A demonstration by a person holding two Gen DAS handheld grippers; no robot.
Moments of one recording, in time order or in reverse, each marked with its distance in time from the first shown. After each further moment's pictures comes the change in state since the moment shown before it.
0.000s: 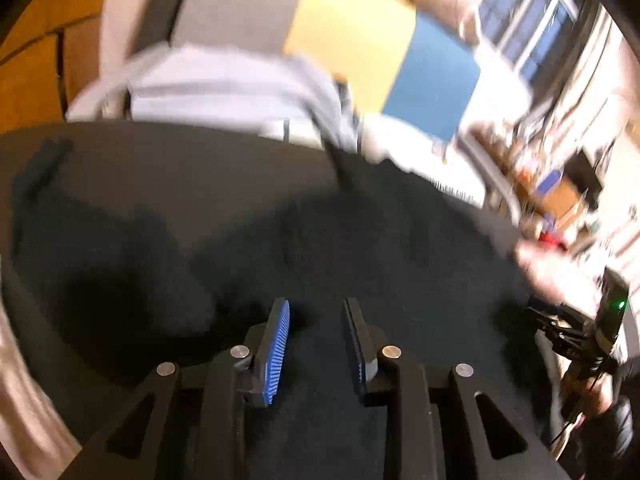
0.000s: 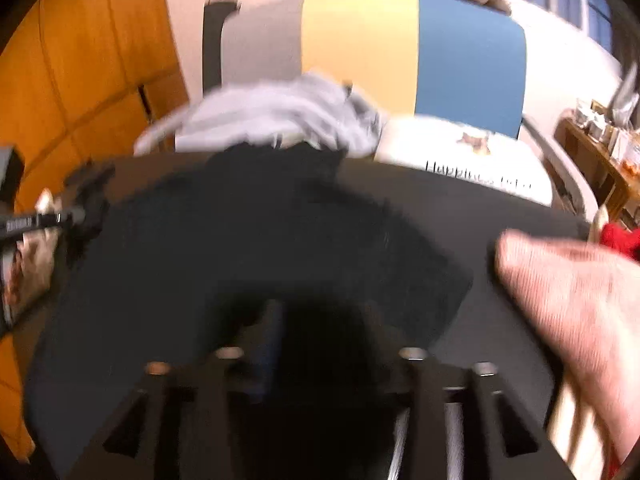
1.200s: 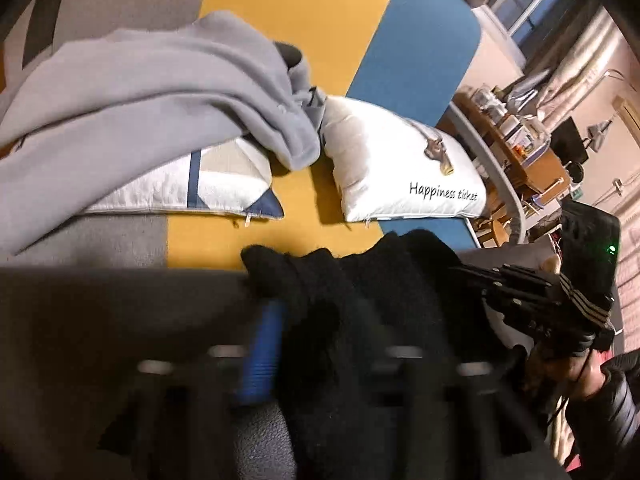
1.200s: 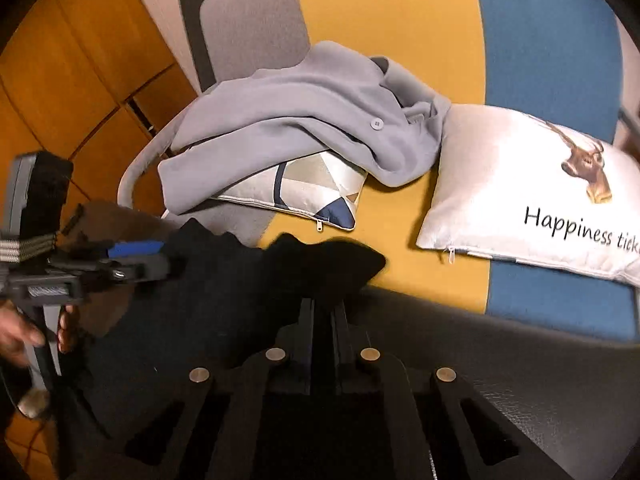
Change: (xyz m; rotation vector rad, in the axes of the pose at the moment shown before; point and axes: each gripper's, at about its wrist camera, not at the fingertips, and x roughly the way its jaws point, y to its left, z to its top) left arm 0.166 -0.040 0.215 0.059 0.097 -0.186; right arm 0.173 -0.059 0.212 0.073 0.070 0.246
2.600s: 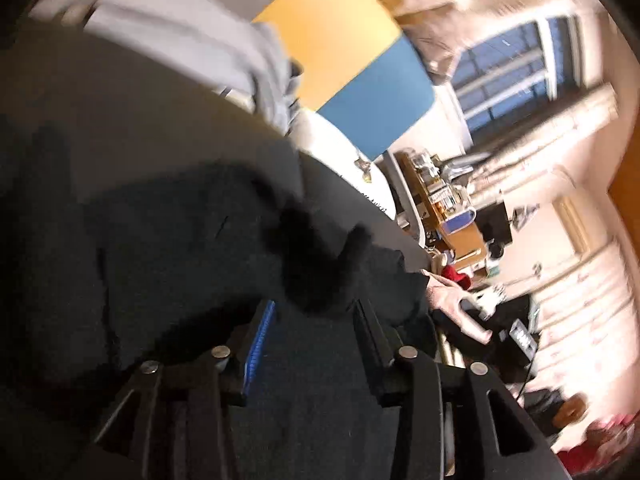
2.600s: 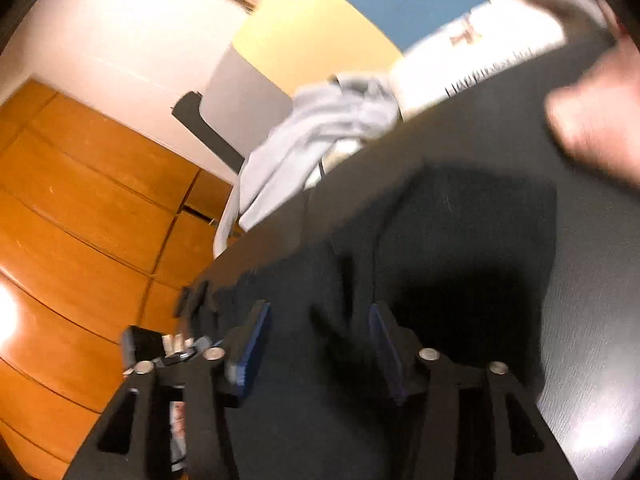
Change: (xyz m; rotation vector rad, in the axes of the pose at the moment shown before) left arm -0.133 -0.015 -0.220 -0.152 -0.200 -0.289; right arm -0.169 0.053 -0.218 0.460 -0.252 0.240
